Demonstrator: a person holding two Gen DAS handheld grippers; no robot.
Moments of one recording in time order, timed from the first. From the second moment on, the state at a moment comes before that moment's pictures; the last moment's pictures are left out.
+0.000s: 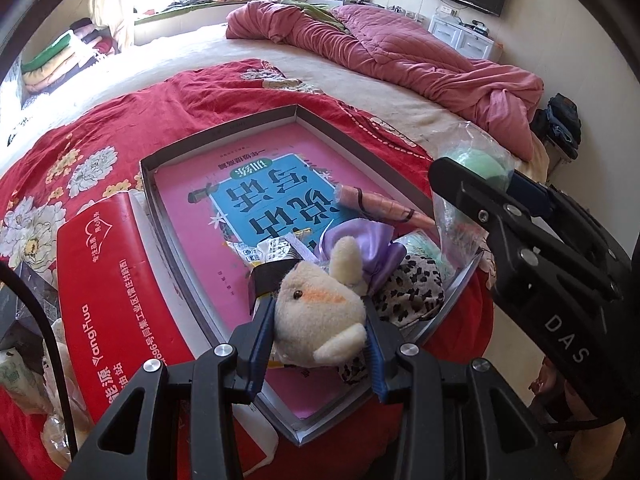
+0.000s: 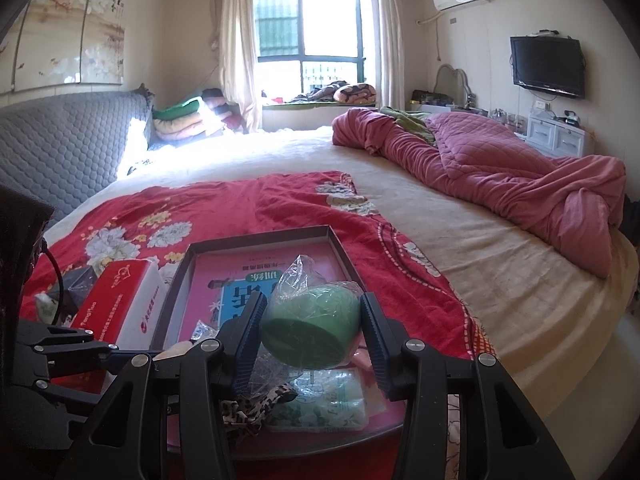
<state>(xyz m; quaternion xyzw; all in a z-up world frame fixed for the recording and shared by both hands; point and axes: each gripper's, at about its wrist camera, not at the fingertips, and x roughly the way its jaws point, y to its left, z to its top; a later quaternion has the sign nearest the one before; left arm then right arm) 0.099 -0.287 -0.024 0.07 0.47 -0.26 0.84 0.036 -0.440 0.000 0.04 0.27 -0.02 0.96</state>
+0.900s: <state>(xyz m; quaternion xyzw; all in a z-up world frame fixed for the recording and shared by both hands) 0.099 -0.292 -0.025 0.08 0.47 -0.26 0.84 0.078 -0.461 -0.039 0.15 0.33 0.02 0.93</state>
